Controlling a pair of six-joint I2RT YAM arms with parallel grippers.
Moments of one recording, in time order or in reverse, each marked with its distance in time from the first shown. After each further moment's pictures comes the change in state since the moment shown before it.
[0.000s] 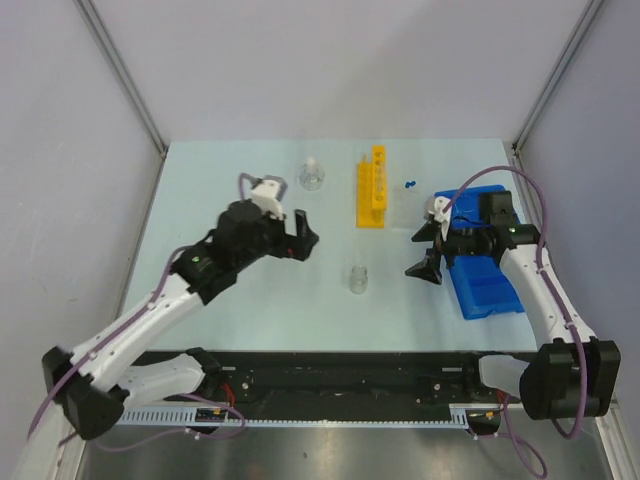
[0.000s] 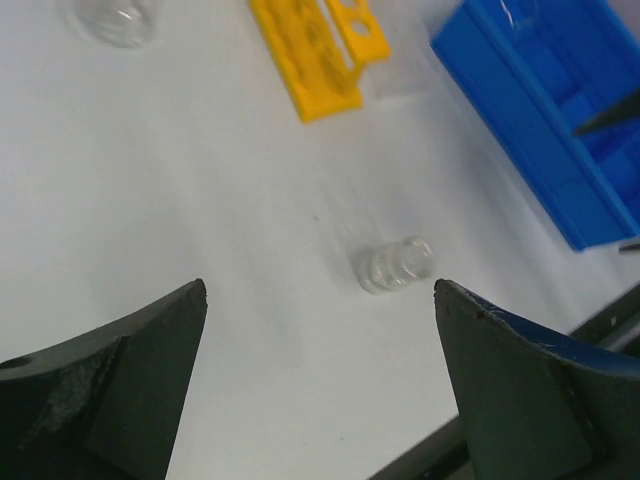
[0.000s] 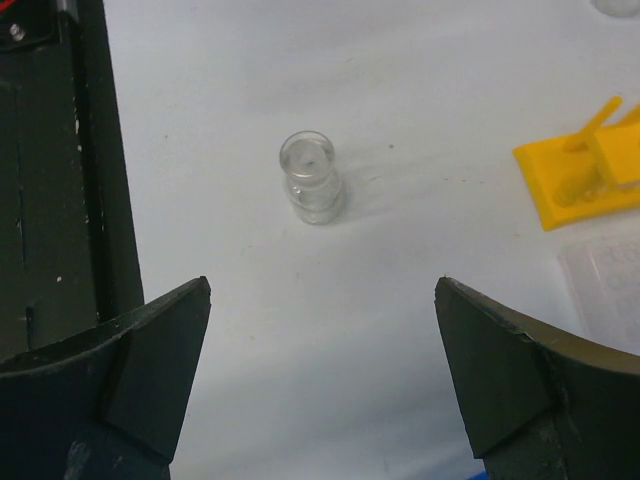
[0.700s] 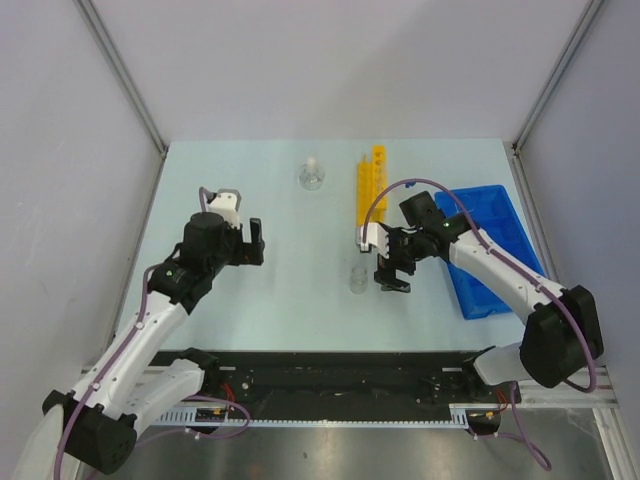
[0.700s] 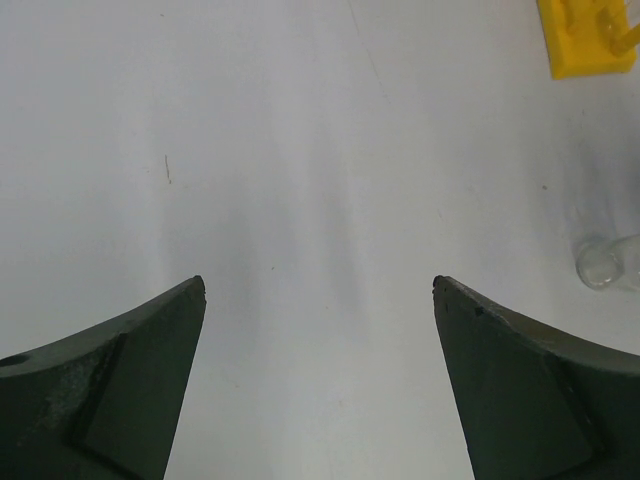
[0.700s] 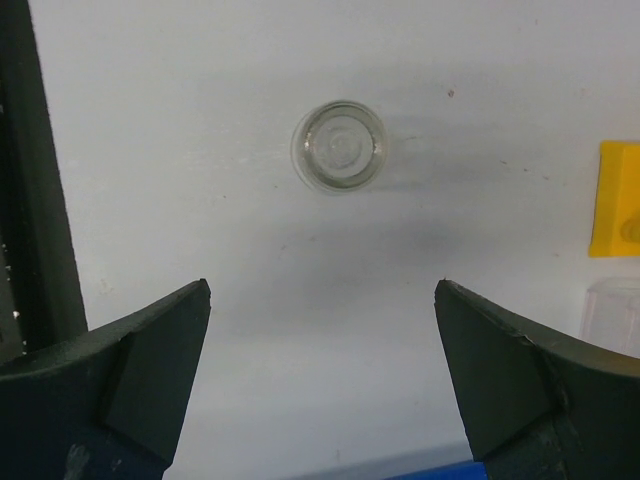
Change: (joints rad) left arm 0.378 -0.216 -0.193 -0.103 -0.046 0.182; right arm 0.486 0.187 0.093 -0.003 0.531 -0.046
